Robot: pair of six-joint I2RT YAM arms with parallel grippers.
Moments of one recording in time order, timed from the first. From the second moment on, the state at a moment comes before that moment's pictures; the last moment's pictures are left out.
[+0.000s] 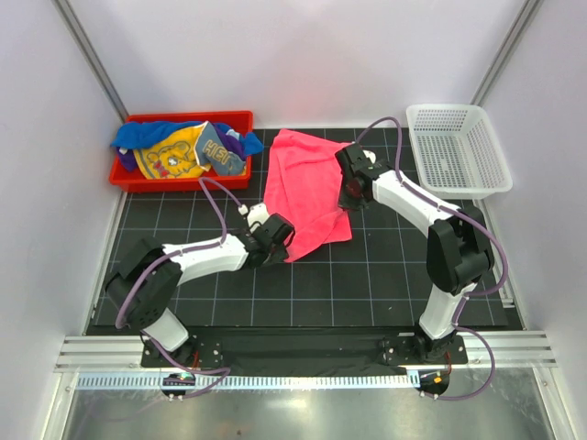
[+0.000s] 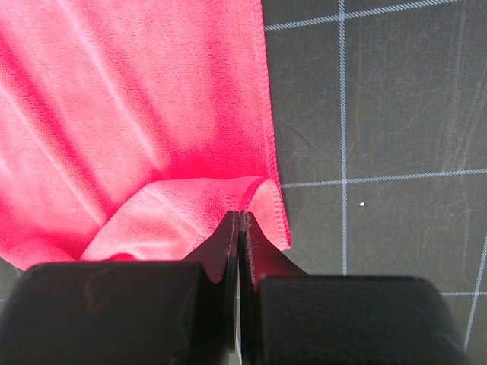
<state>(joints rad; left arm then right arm) -0.82 1.60 0.87 -0.31 -0.36 -1.06 0.46 1.79 1.41 -0.70 0.20 0.60</state>
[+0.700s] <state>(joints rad) -0.82 1.61 0.85 -0.26 -0.32 -1.08 0.46 1.69 1.26 -0.63 0.17 0.60</state>
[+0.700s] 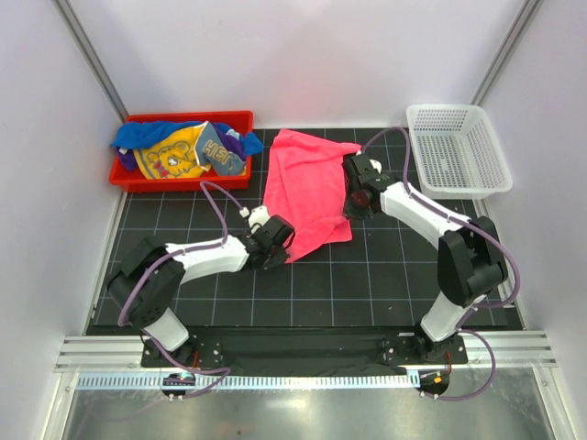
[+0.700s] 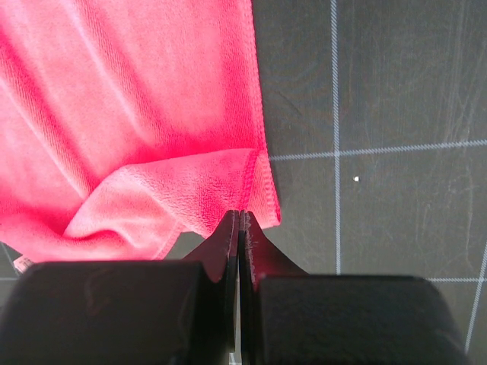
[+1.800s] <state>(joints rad) -0.89 0.62 0.75 -0.85 -0.30 -1.15 0.73 0.64 0.83 -0.87 0.21 0.97</state>
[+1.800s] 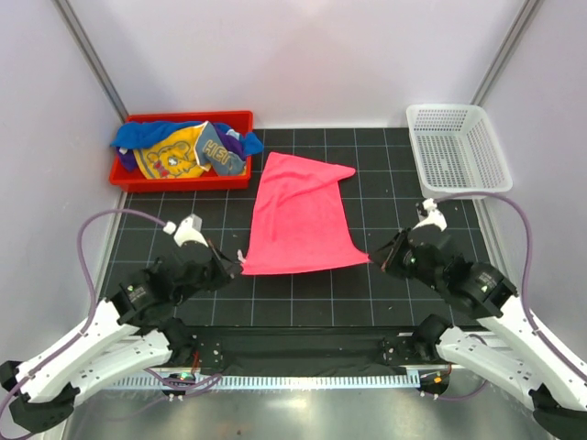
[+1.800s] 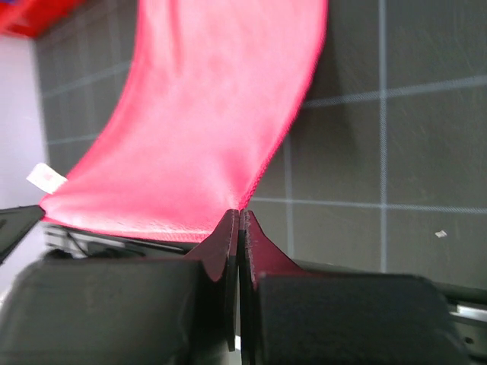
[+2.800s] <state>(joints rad) -0.29 1.99 2.35 -0.31 0.00 -0.63 0.14 1.97 2.46 -0.55 -0.05 0.58</state>
